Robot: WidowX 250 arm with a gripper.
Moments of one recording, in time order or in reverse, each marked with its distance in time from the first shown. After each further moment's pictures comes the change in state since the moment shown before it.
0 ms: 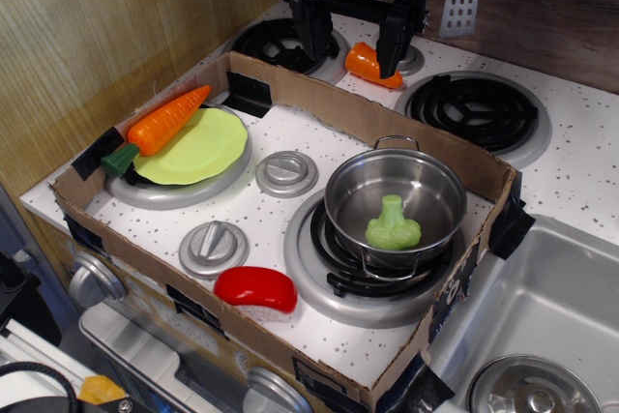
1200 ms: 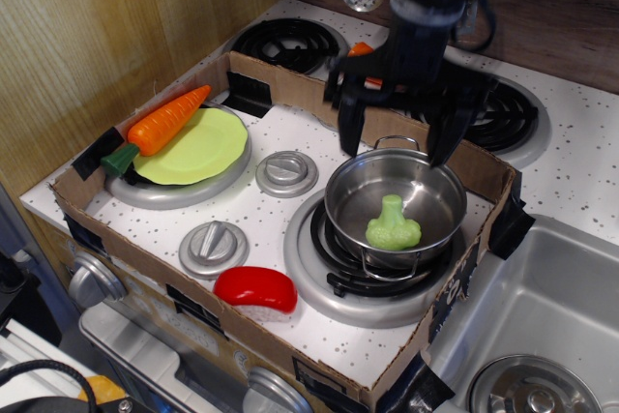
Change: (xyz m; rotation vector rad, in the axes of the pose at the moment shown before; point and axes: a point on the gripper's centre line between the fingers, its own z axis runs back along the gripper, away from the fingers) arm -0.050 -0.056 -0.035 0.147 0.104 0.380
